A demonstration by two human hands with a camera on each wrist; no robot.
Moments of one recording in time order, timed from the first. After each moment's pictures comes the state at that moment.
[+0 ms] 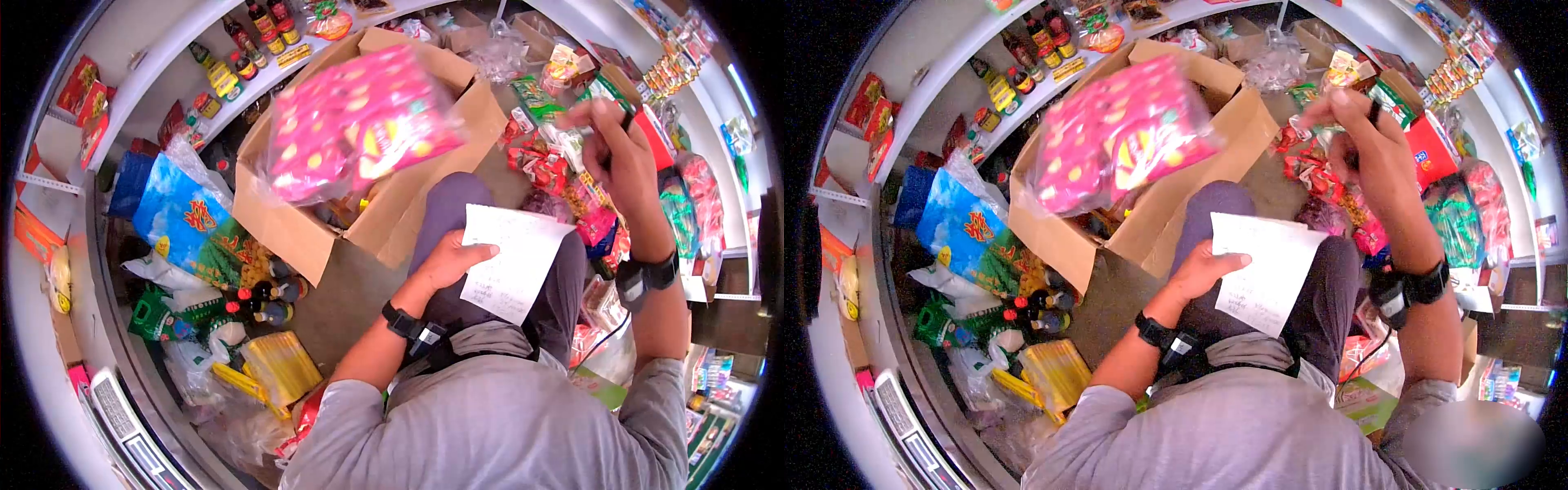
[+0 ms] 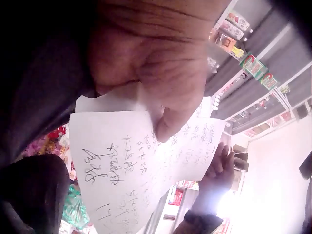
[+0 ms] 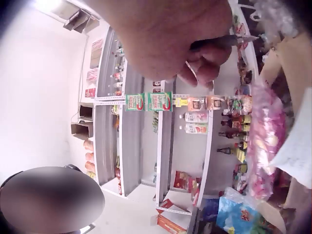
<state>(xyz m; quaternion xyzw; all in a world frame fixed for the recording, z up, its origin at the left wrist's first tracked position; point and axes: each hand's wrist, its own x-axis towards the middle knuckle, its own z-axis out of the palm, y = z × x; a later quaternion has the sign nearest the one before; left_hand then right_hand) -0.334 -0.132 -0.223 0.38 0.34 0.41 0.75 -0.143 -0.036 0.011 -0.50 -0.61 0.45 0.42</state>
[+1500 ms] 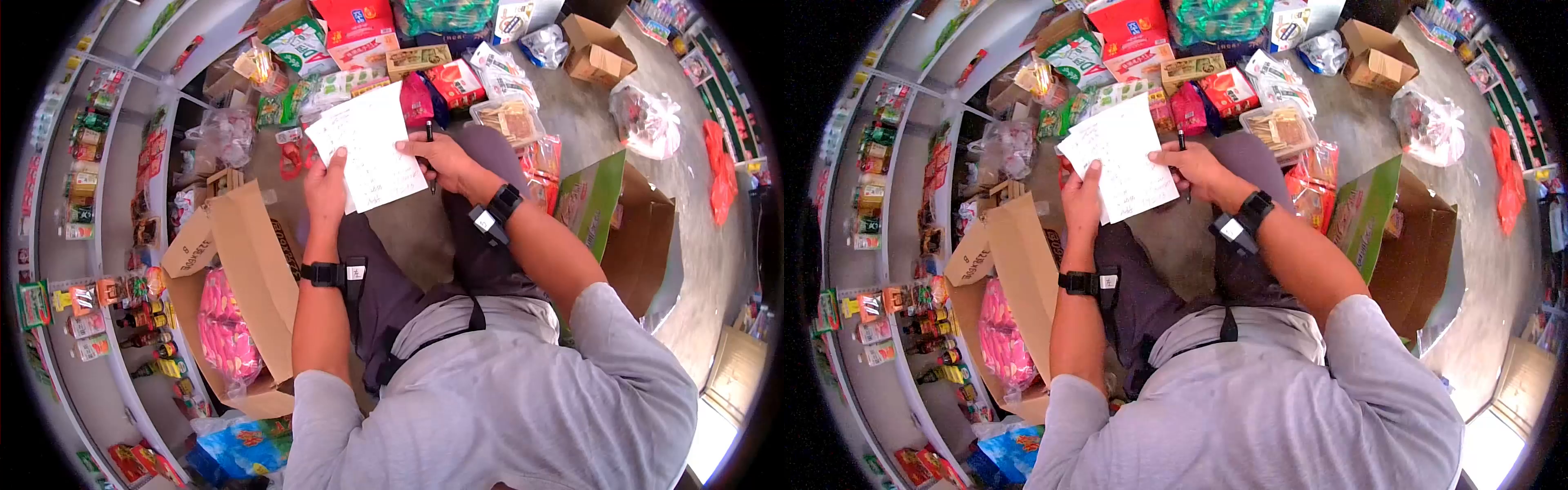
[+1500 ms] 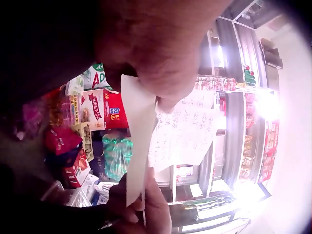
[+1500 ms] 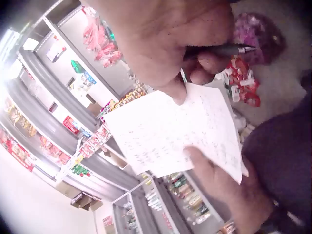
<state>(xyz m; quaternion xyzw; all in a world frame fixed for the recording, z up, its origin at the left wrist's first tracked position) -0.034 -0.039 -0.227 0.65 0.35 0.31 0.59 0.138 -0.197 -0.229 -0.50 -0.14 0.55 0.66</state>
